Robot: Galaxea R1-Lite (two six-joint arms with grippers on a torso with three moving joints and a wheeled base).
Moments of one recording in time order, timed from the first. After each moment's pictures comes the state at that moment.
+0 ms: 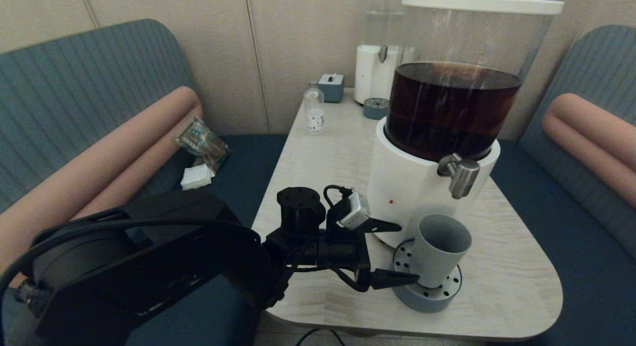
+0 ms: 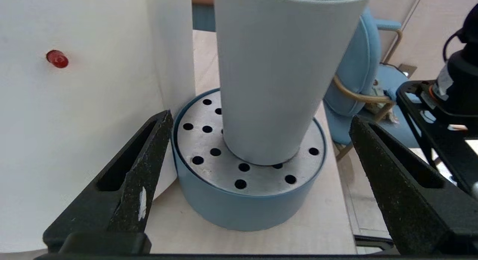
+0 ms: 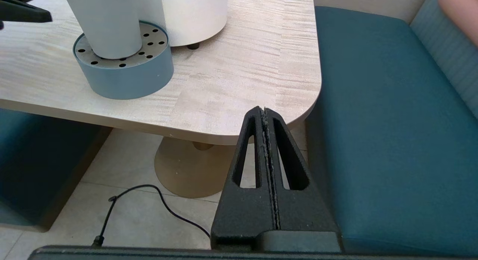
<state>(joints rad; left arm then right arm) -0.65 2.32 -1.10 -1.18 -0.89 0.12 0.01 0.00 0.00 0.00 0.02 -0.03</state>
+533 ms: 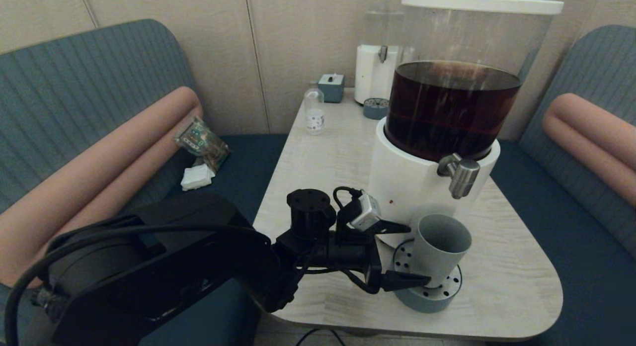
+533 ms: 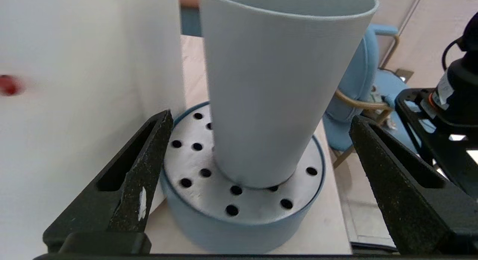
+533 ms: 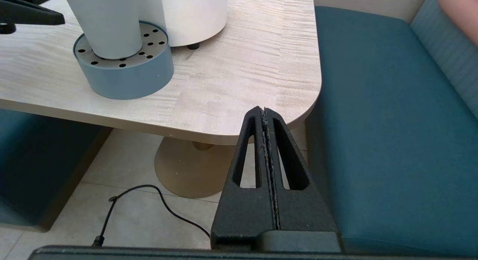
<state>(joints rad) -0.69 2.34 -1.14 -1.18 -0.87 0.09 0.01 0.00 0.00 0.00 0.02 -0.03</state>
